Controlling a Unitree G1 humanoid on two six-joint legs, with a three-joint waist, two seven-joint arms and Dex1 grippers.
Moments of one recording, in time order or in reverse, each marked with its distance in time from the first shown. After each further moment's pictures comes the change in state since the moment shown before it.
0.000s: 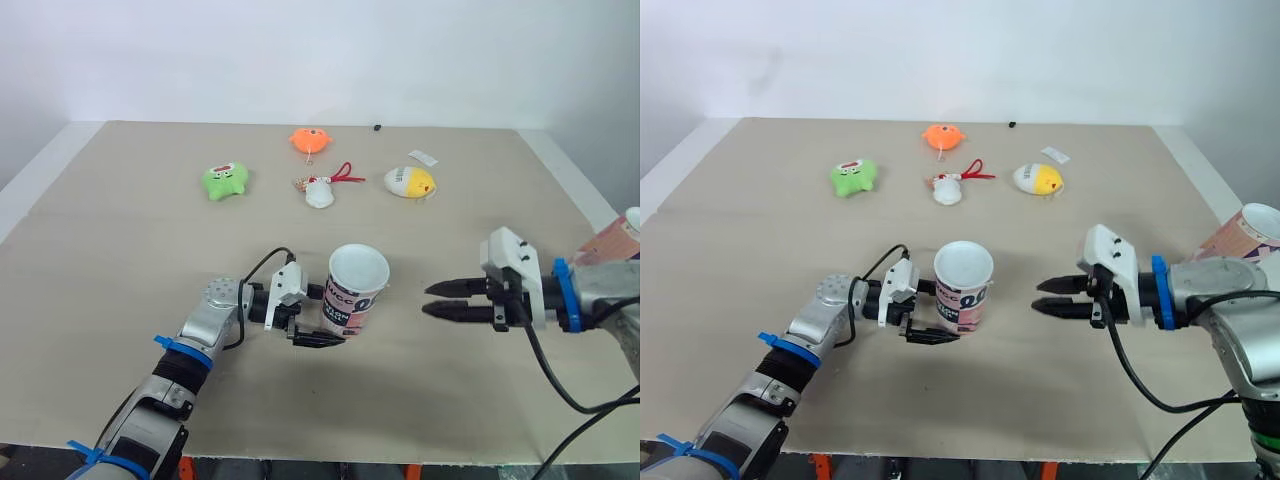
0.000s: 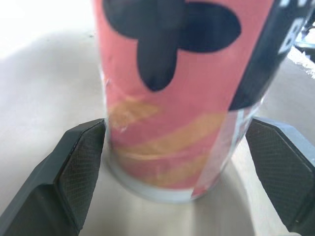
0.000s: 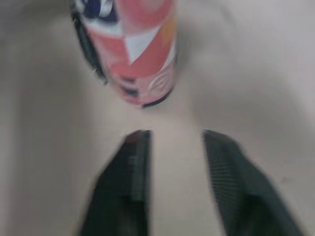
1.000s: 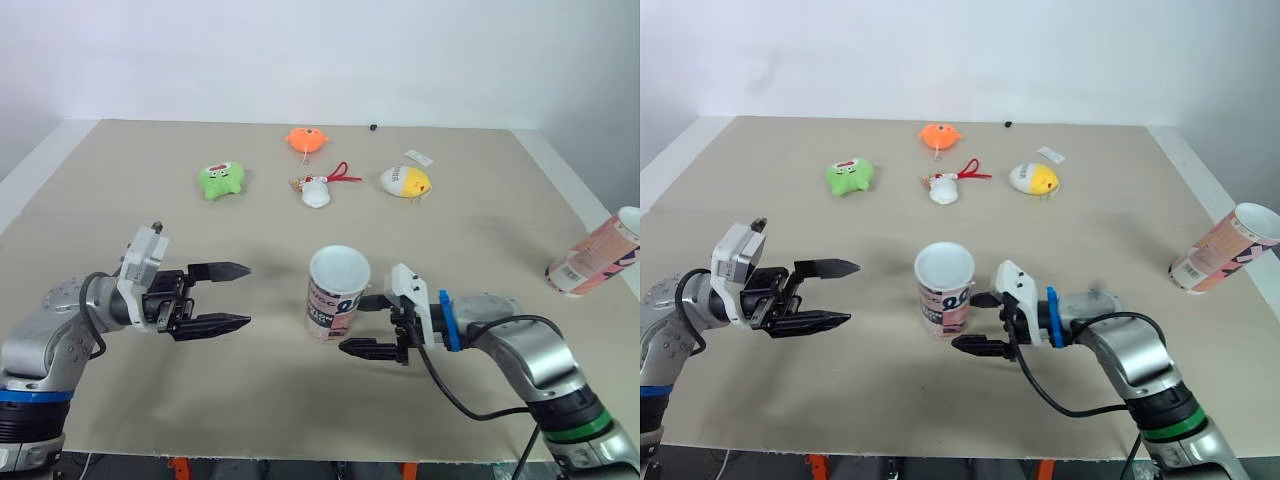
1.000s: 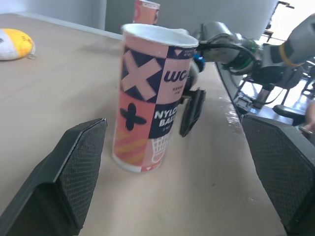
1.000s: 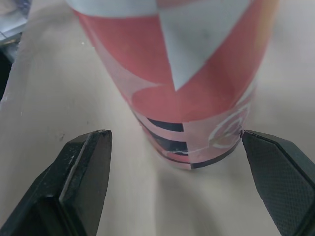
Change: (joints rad) left arm 0.327 0.421 0.439 -0.569 -0.533 0.460 -0.081; right arm -0.192 0.403 0.402 0.171 -0.111 -0.132 -0.147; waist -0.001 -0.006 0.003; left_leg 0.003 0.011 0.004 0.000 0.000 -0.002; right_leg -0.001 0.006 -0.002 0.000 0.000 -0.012
